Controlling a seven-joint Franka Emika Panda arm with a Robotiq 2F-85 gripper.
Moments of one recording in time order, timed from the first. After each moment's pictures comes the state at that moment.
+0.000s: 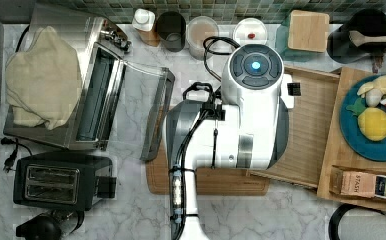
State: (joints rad) arm -0.04 0.07 -0.04 -1.86 -0.07 0.25 -0.10
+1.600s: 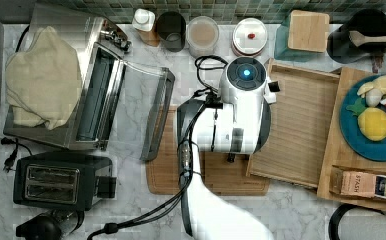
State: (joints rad) arm -0.05 0.24 -0.04 -1.99 -0.03 0.50 -0.30
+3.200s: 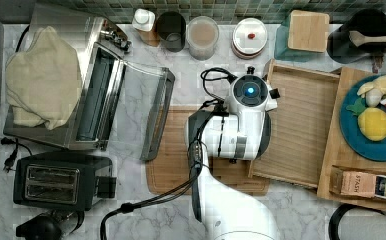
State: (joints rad) arm -0.09 0.31 -0.04 -2.10 -0.06 0.74 -0.41
